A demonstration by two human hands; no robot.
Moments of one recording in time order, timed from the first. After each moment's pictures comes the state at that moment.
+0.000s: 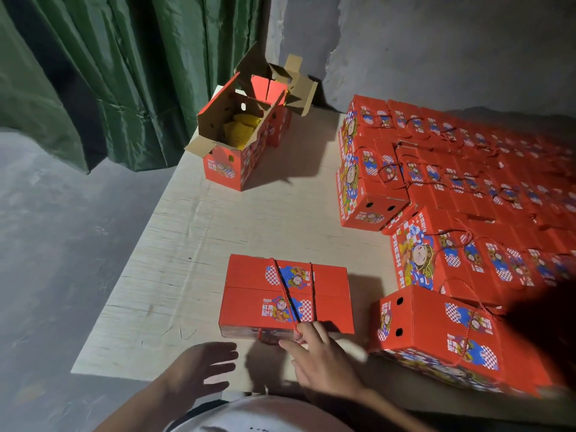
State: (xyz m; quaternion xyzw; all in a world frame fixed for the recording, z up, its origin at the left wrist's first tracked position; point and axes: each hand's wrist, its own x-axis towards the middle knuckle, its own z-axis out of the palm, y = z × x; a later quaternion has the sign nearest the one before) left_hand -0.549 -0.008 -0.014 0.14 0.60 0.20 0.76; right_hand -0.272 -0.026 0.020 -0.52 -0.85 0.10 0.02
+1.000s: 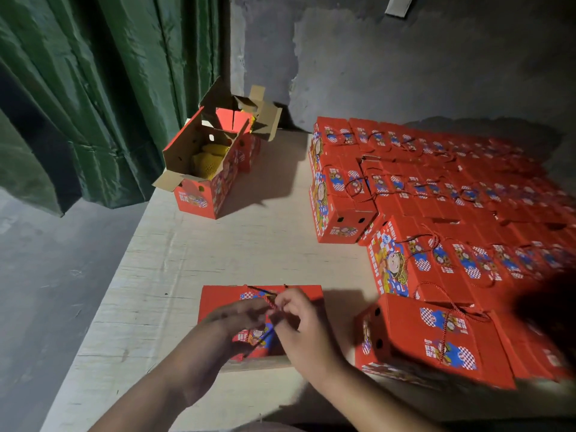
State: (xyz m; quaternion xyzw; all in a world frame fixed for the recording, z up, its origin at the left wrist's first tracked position) left_hand -0.471 0.052 0.152 0.39 0.46 0.25 0.76; right_hand -0.288 0.033 0.095 -0.62 -0.57 0.37 0.39
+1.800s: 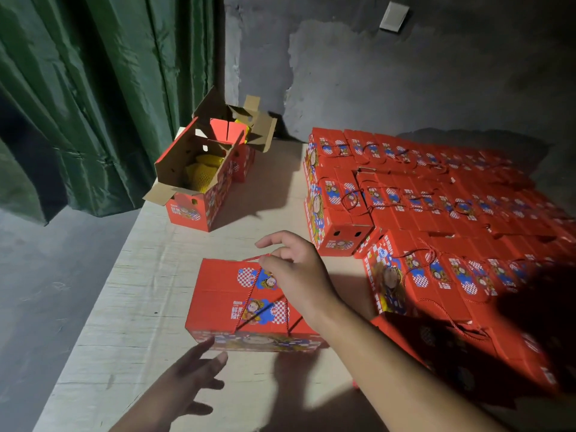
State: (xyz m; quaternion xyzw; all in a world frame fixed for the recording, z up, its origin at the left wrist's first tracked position) left_hand -0.515 0.059 0.090 0.37 0.61 0.17 0.68; right_hand -0.295 0.134 0.198 -0.60 -0.51 0.45 0.42
